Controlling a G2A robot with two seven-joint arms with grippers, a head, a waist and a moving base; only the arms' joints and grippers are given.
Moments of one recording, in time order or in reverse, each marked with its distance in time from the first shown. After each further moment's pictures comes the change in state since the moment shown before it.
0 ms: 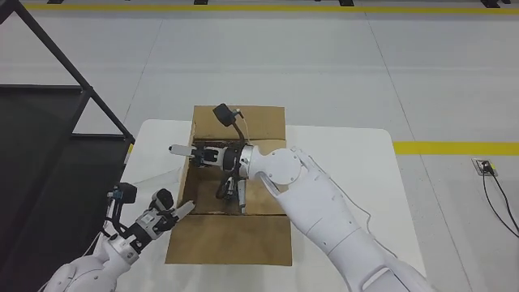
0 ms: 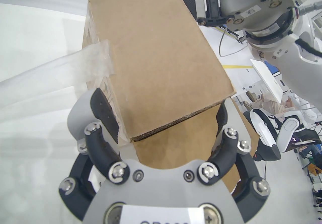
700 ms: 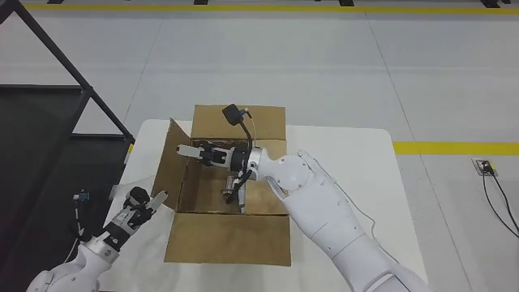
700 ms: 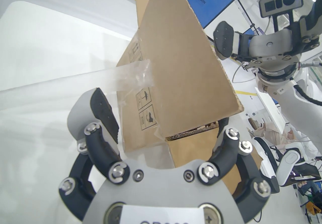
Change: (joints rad) left arm 0.044 -0.002 -0.118 0.043 -0.088 0.032 0.050; right arm -0.063 0.032 0.069 -0.060 -0.055 -0.123 -0.045
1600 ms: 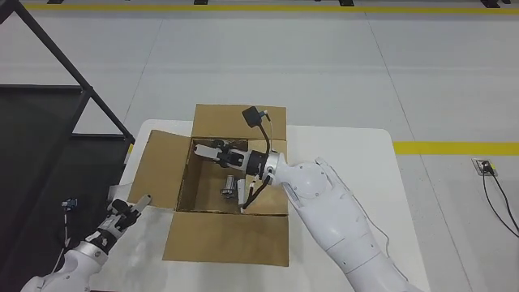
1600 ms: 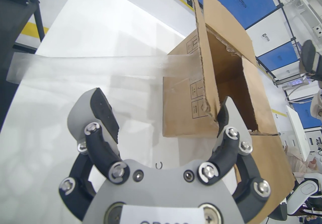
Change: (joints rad) left arm -0.002 -0.007 -0.029 0.103 0.054 0.134 -0.023; right arm -0.138 0.068 0.100 -0.232 -0.069 0.075 0.027
